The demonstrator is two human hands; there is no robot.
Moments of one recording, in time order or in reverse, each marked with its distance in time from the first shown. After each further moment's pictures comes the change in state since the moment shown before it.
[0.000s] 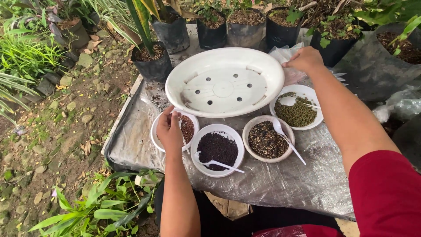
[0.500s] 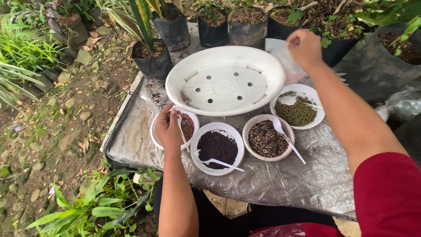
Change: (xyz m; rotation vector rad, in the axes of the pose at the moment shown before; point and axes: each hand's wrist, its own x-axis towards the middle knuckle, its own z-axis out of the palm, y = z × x) left_hand 0.002 -0.004 -0.003 -0.044 0.012 0.027; right_hand -0.028 -0.024 -0.010 0.258 0.351 -0.526
